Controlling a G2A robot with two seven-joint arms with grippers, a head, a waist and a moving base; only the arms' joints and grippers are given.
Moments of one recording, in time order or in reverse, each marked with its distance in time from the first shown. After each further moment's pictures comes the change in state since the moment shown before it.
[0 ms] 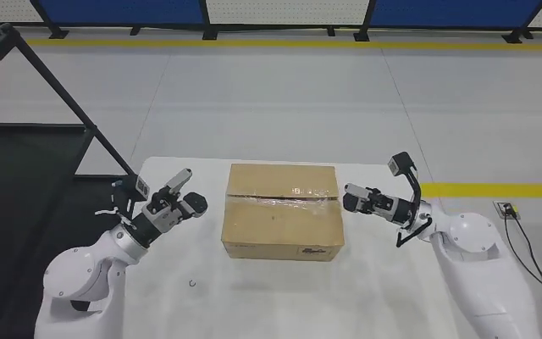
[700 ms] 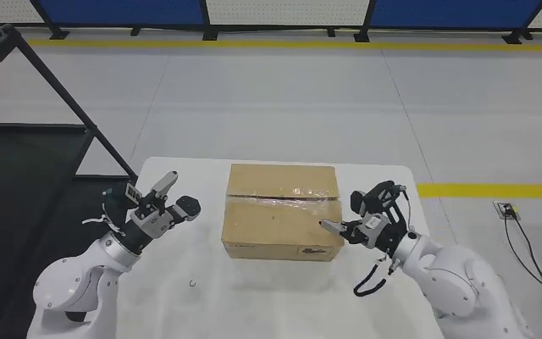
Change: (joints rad) left arm 0.054 0.027 -0.034 -0.022 -0.129 0.000 0.058; right arm -0.291 0.026 0.003 -0.529 -0.972 -0.080 -0.392
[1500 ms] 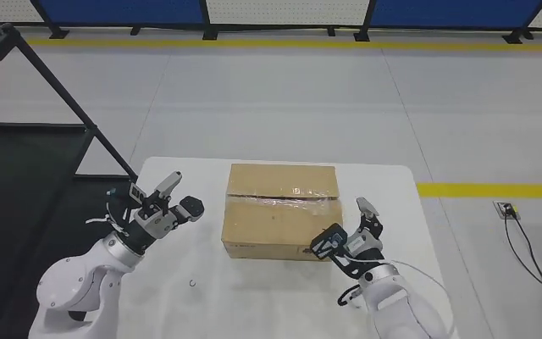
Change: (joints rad) left arm 0.001 0.029 0.035 -0.002 -0.035 -0.006 0.027; right arm -0.116 -0.024 -0.299 -0.173 -1.260 0.357 -0.059
